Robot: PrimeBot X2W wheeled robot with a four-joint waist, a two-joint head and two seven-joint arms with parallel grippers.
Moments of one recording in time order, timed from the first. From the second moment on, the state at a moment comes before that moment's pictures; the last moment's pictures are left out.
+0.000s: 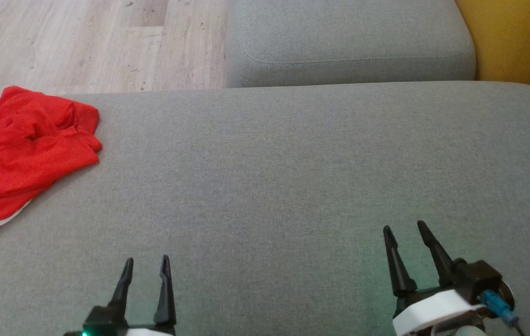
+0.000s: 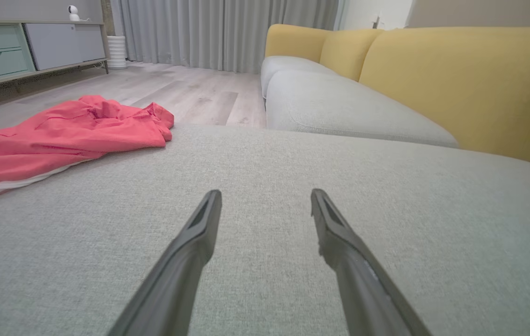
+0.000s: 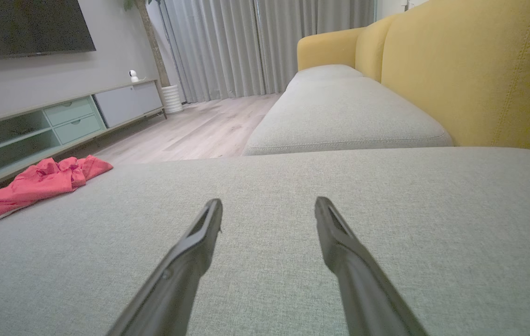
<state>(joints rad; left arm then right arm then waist) 0.10 0.08 -0.21 0.26 -0.25 0.05 -0.21 0.06 -0.04 0.15 0.27 0.15 0.12 -0.23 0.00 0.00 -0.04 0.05</state>
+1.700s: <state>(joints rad) 0.16 0.13 -0.20 0.16 -0.22 0.14 -0.21 0.04 -0.04 0.24 0.28 0.07 0.12 -0.25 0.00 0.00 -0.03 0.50</state>
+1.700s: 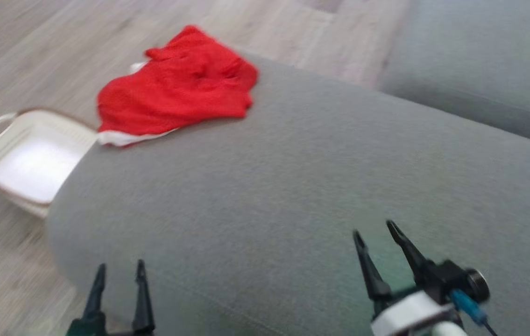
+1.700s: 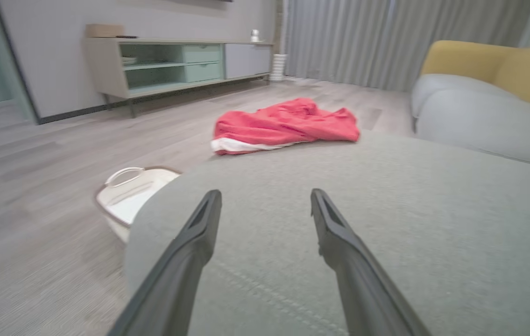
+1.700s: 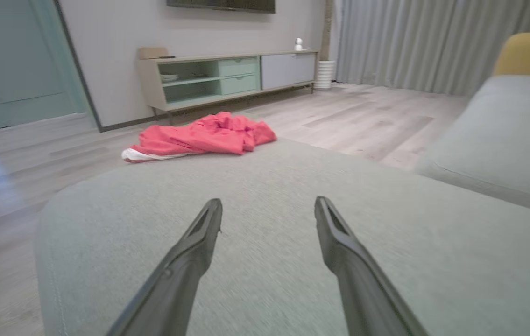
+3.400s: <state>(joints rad) -0.88 0.37 0.00 0.97 -0.51 -0.07 0.12 -0.15 -0.12 0.24 -0.32 -0.24 0.12 0.07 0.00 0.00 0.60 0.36</state>
